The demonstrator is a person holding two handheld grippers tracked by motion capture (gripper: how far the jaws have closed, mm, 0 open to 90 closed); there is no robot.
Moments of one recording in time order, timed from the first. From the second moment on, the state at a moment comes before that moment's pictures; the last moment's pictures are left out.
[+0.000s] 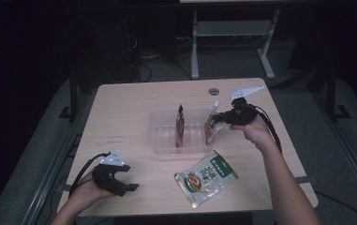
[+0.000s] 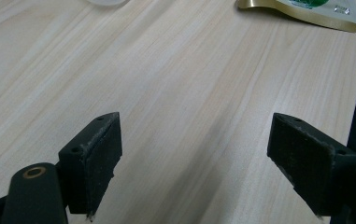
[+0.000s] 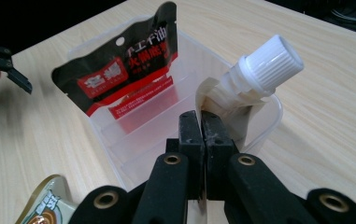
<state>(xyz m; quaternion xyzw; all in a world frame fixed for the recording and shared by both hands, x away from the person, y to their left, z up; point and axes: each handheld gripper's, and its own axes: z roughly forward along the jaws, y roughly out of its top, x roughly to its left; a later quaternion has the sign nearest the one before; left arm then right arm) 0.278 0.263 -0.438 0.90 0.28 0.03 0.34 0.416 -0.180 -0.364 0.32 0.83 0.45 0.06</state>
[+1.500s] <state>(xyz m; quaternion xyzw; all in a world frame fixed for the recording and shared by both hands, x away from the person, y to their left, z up) 0.276 0.257 -0.438 0.90 0.27 0.02 0.35 0.303 -0.204 -0.394 0.32 0.82 0.47 0.08</state>
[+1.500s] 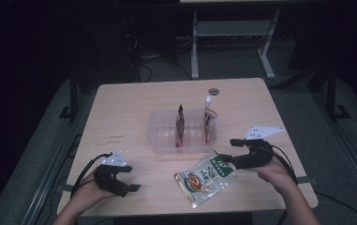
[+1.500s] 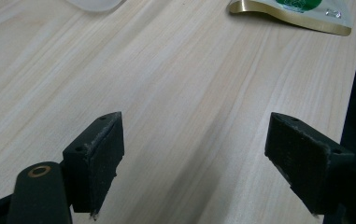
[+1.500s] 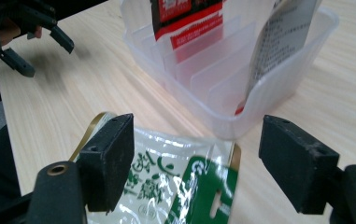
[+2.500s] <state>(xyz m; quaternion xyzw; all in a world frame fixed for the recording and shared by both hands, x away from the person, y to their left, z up) 0.266 0.205 -0.419 0.89 0.23 -0.02 0.39 0.277 -0.210 -0.434 0.34 0.84 0.42 0.05</state>
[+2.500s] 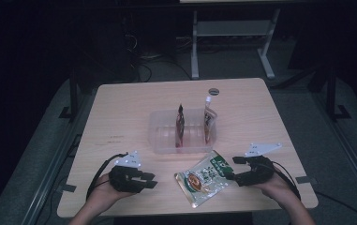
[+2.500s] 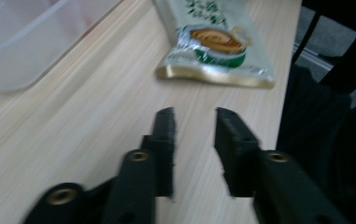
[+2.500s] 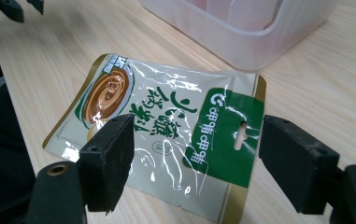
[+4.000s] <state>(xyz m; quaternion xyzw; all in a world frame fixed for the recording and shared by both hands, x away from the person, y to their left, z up) 0.288 0.086 -0.456 0.92 0.17 -0.04 0.34 0.294 -0.213 -0.447 0.38 0.83 0.40 0.06</state>
